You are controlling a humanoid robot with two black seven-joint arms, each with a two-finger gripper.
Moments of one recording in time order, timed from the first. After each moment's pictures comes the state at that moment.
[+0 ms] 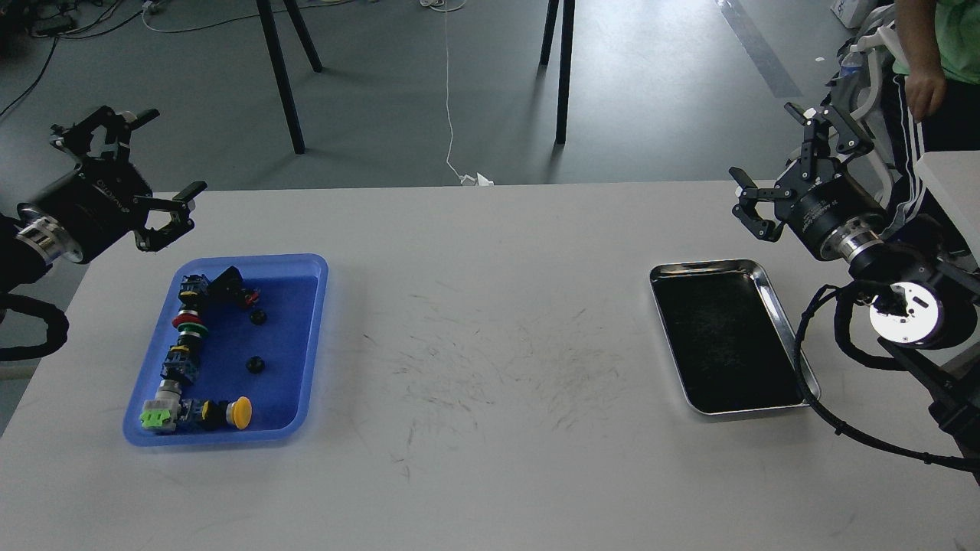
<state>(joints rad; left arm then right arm) -0.68 0.82 -0.56 -0.95 -0.14 -0.49 -0.14 0.60 -0.61 0.72 1.10 0.02 0.13 0.25</state>
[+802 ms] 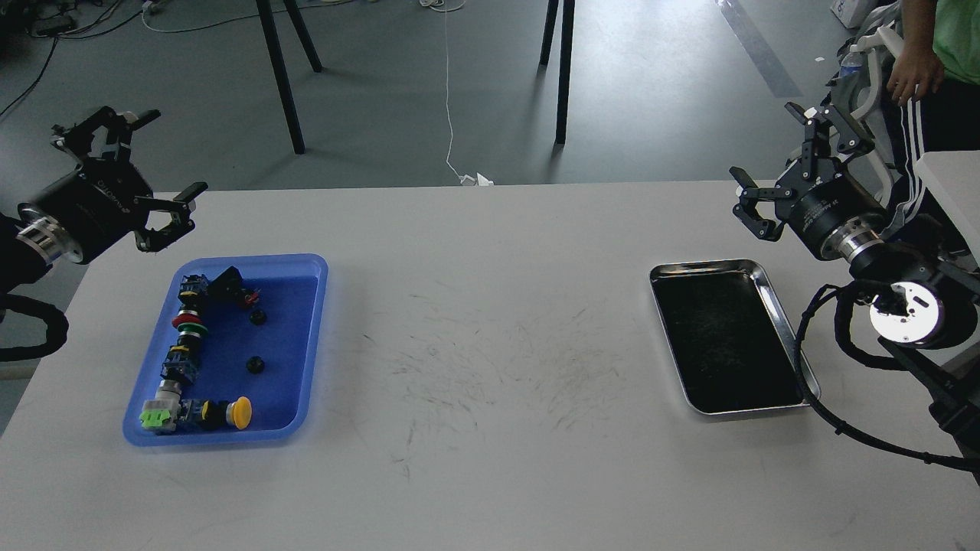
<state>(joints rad) -0.68 0.83 -0.56 -0.95 -0.14 -0.49 -0.14 0.60 -0.61 0.72 1.10 0.02 0.13 0.25</state>
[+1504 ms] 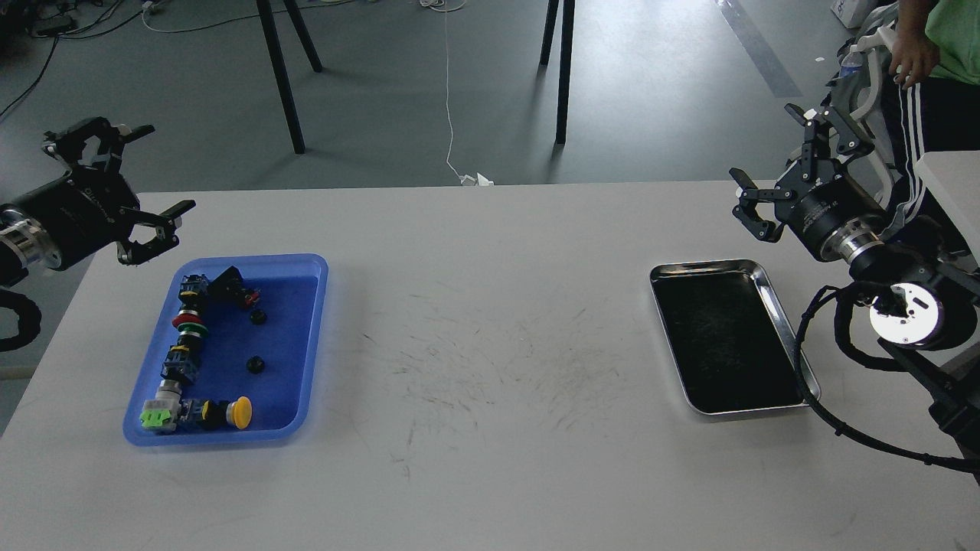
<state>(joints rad) -0.68 0.87 -0.62 -0.94 -0.20 -0.49 0.22 0.60 -0.61 0.72 1.10 0.02 0.13 0.25</state>
